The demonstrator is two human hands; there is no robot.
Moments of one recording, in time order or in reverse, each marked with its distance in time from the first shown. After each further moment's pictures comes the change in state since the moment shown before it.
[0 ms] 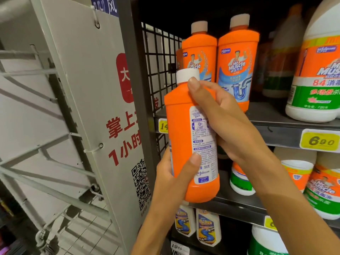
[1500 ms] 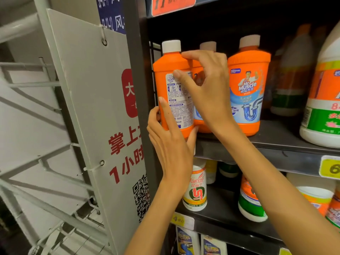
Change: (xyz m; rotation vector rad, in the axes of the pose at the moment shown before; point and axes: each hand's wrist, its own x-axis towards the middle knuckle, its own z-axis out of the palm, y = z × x) left_hand 0.112 0.007 0.007 1.109 0.673 0.593; right_hand 0.103 -0.002 0.011 -0.816 0.430 -0.672
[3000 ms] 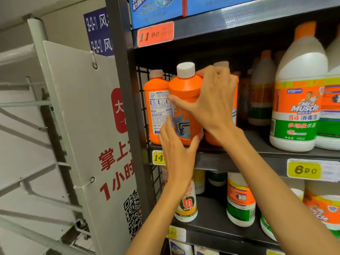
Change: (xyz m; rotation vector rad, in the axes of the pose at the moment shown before) left_hand 0.001 0.027 0.015 -0.530 -0.223 -0.125; right_hand 0.010 0.019 -0.036 -0.513 0.091 -0.054
